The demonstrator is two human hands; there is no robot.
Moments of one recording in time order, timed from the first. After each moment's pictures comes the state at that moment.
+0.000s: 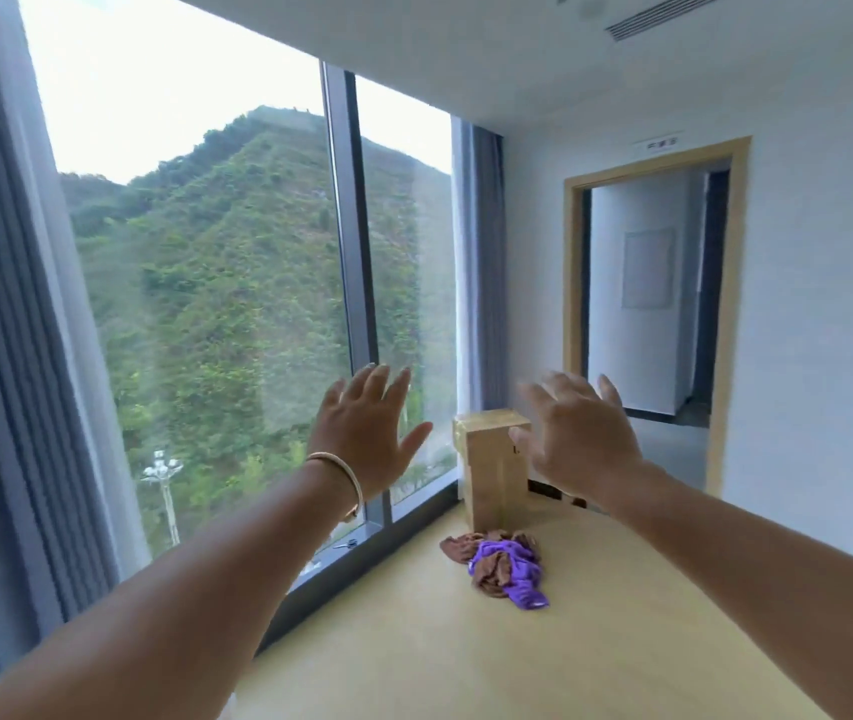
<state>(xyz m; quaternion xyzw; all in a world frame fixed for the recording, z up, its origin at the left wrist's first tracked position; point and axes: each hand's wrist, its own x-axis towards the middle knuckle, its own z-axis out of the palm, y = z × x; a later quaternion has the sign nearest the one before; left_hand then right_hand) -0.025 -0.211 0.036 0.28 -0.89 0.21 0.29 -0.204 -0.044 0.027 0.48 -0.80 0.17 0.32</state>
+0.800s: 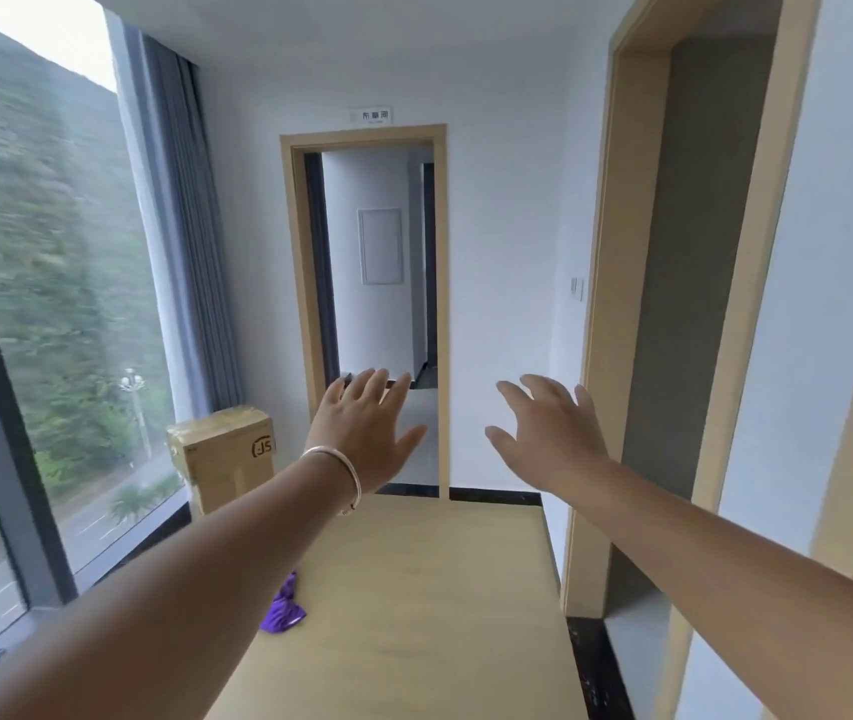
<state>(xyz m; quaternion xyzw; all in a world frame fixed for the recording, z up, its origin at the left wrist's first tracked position) -0.462 -0.120 -0.031 0.01 -0.95 0.13 0.30 -0.516 0.104 -0.029 0.22 -0.94 0.07 0.26</state>
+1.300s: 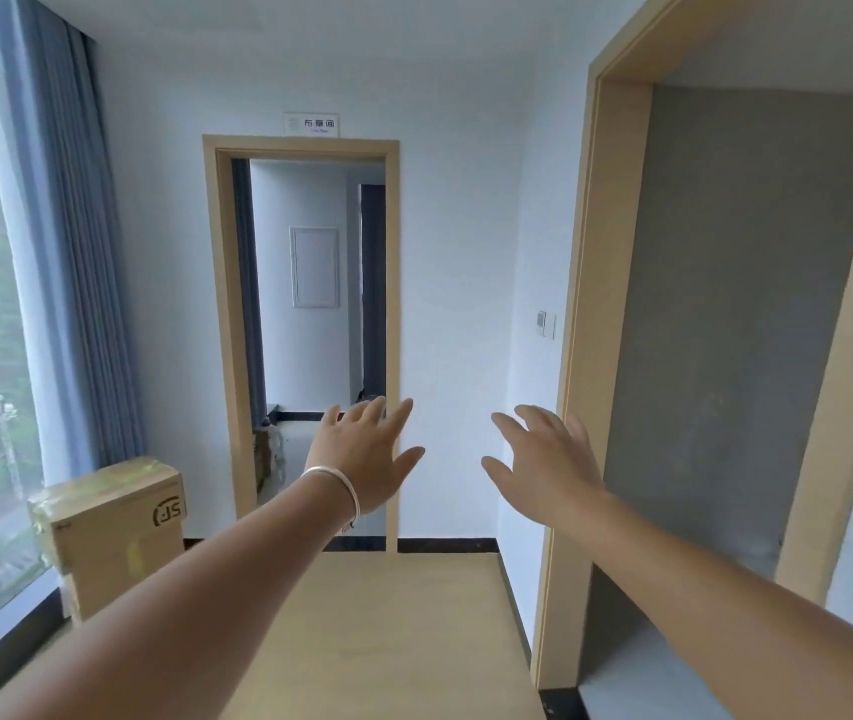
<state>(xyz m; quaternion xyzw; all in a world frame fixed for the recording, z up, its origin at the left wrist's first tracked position) -0.694 -0.222 -0.026 -0.06 -0.96 0.08 0.28 -0.704 0.010 -0.025 0.15 -0.95 0.02 0.26</state>
